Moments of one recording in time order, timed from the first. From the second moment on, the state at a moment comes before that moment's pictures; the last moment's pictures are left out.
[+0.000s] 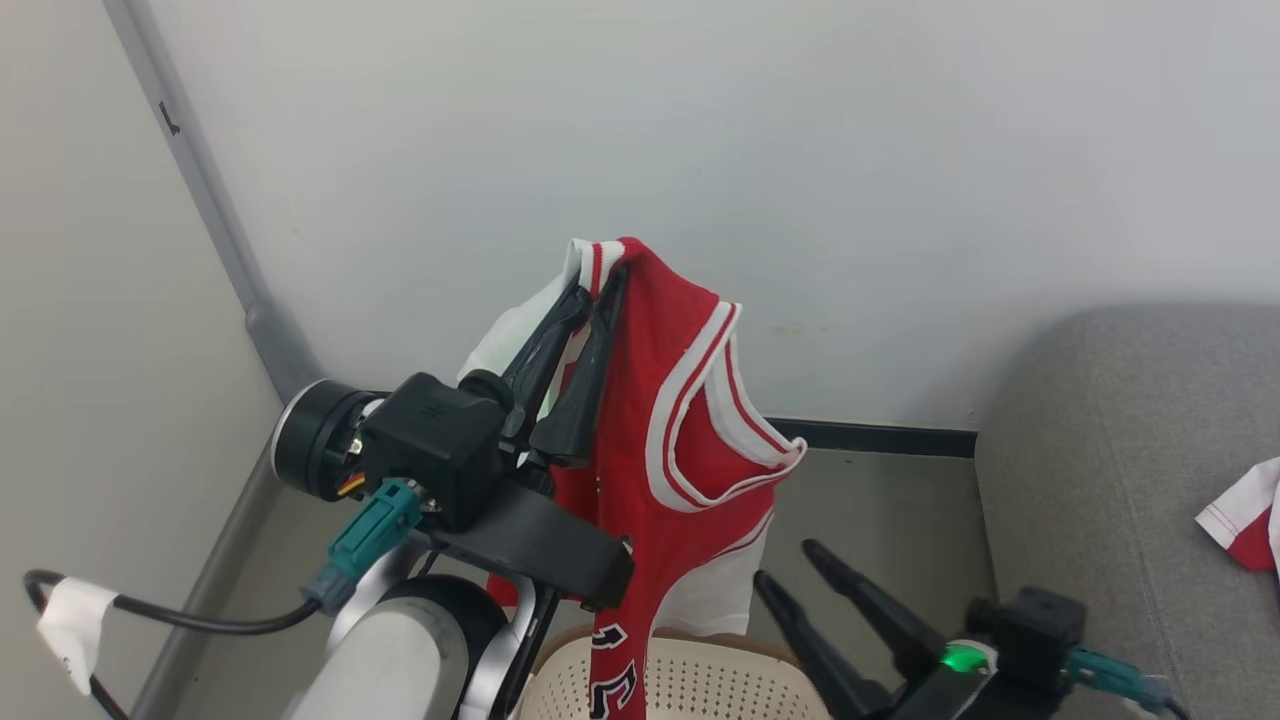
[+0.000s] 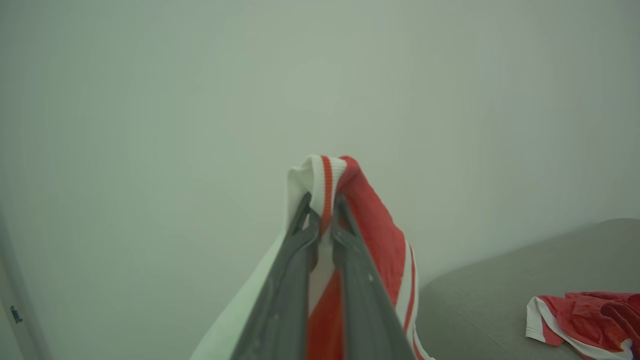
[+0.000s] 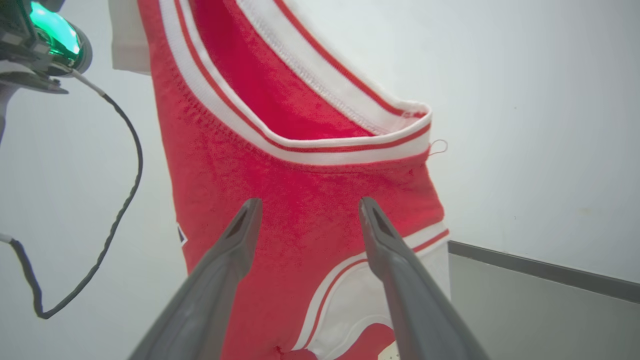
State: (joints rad) left arm -0.46 0.07 -0.44 -0.21 -0.29 0.08 0.17; right arm -0.30 -0.36 0.81 0.07 0.80 0.12 -0.25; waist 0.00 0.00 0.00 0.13
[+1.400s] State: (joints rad) left arm -0.31 0.10 -0.41 -0.23 -0.31 0.10 0.15; right arm 0.20 -0.55 0.23 -0.14 0.69 -0.08 -0.25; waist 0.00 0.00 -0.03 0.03
